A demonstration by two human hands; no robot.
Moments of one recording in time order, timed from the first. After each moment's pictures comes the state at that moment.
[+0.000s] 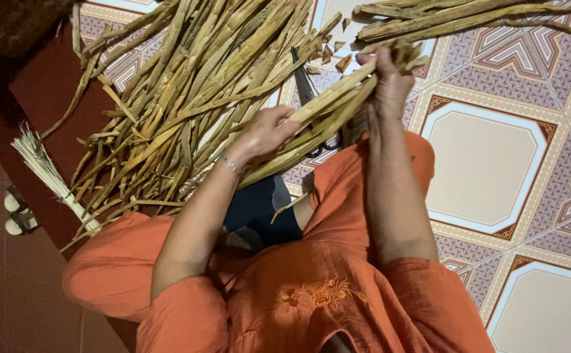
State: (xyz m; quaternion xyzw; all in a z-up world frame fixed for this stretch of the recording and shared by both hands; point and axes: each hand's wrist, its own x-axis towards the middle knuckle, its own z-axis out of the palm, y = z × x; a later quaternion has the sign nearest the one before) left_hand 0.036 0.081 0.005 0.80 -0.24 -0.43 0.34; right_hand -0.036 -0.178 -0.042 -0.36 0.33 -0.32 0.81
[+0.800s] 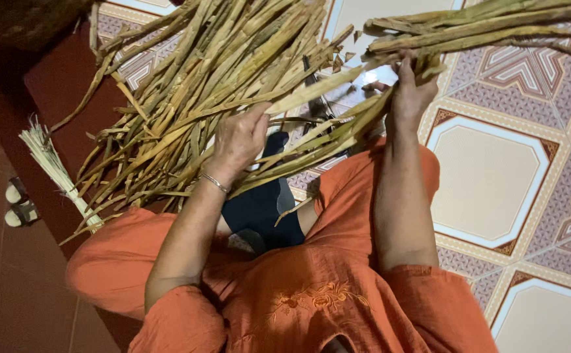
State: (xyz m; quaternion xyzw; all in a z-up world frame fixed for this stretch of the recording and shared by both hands) left_hand 0.031 0.129 0.054 0.90 -0.35 -0.02 0.26; right_hand -0.045 -0.196 -0.040 -0.48 0.35 -0.32 0.74
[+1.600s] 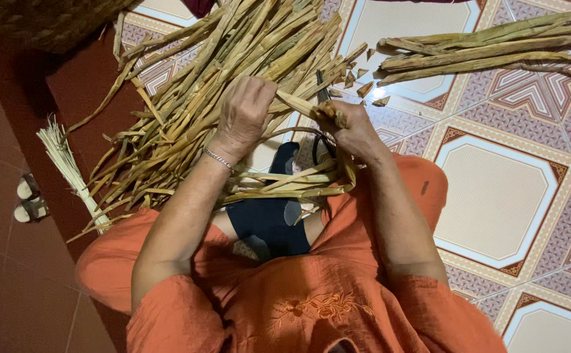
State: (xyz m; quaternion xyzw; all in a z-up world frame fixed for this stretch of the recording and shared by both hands) left_hand 0.090 0.123 0.049 0.84 -0.49 0.19 0.14; right_hand -0.035 -0.115 0.019 -0.80 0.00 -0.02 0.60
